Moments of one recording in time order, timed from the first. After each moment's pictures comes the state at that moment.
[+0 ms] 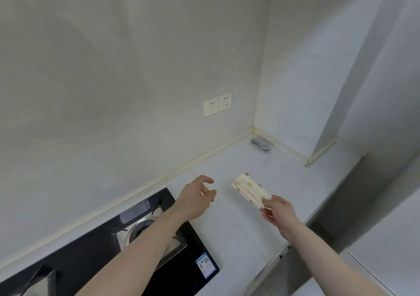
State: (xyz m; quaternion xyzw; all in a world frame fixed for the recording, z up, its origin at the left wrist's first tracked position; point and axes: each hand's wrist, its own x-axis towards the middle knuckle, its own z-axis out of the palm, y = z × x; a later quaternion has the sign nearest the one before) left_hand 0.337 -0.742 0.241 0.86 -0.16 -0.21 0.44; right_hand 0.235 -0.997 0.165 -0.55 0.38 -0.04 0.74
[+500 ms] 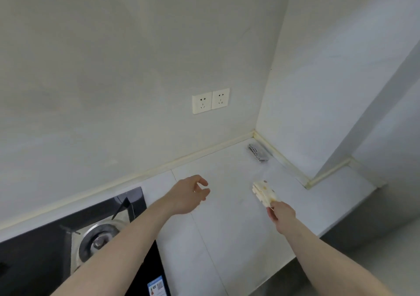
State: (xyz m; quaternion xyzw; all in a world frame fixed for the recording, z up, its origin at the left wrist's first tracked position) left_hand 0.418 -0.856 0.210 0.88 -0.12 -0.25 0.39; right_hand 0.367 -1.175 0.077 -0.45 0.54 -0.04 0.71
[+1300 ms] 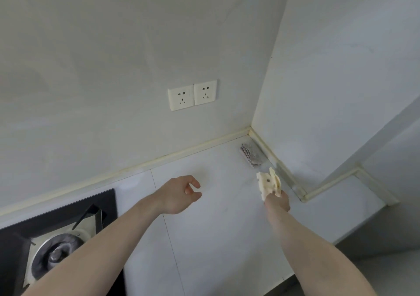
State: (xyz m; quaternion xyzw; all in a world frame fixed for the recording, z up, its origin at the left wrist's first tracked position) left_hand 0.495 -0.934 0.172 0.89 -0.11 -0.30 0.33; right_hand 0.480 -1.261 0.012 -0.56 0.58 -0.10 0.58
